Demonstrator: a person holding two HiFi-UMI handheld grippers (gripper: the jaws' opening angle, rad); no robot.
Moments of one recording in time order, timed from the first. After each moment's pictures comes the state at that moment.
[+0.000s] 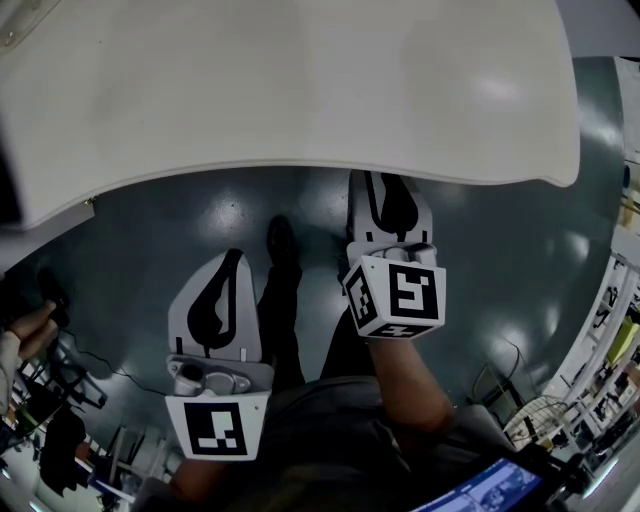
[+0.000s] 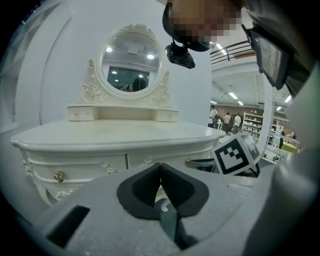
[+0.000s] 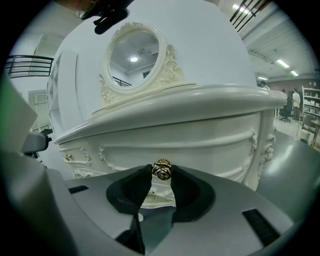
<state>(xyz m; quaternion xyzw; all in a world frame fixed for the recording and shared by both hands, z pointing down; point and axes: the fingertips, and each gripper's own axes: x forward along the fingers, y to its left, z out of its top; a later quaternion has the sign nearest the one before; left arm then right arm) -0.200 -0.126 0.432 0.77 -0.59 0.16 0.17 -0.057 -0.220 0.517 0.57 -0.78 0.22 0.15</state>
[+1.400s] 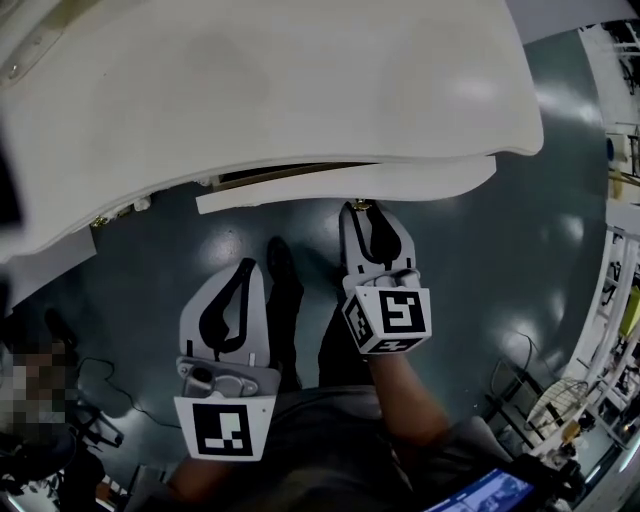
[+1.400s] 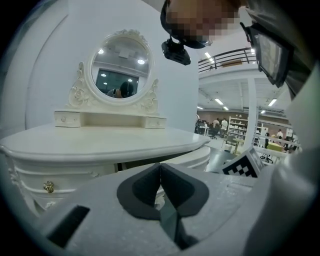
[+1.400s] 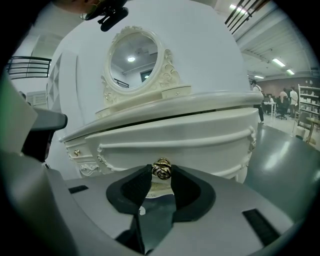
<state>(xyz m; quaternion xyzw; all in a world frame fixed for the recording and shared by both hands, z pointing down) -0.177 -0.113 0.390 0.83 -0.53 0.13 0.14 -0.039 -0.159 0.500 0.58 -0.77 0.23 0.14</state>
